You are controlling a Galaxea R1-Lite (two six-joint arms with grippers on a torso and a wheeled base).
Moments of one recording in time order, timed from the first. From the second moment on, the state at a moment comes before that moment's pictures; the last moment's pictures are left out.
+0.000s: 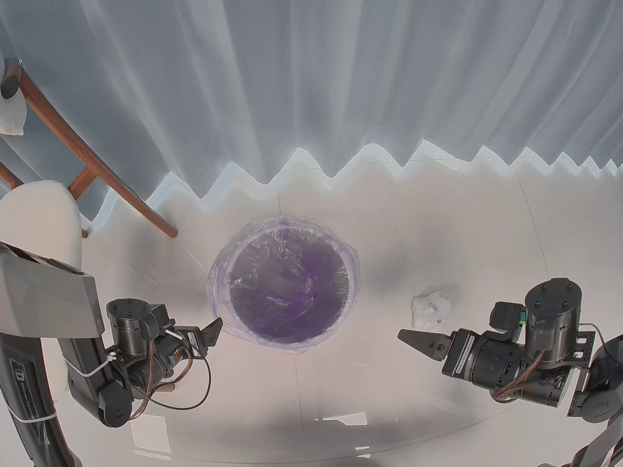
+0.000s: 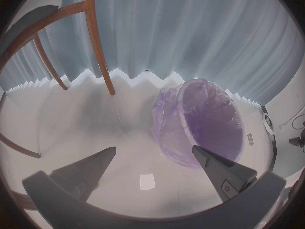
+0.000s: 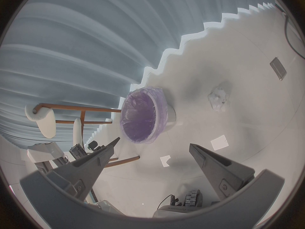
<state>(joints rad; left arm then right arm) -0.30 2.16 -0.26 -1.50 0.12 -0.27 0.59 1.58 -0.38 -0.71 -0.11 0.84</state>
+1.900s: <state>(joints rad) -0.23 2.51 -0.75 -1.22 0.14 -0.28 0.59 1.58 -0.36 -0.71 -0.11 0.84</state>
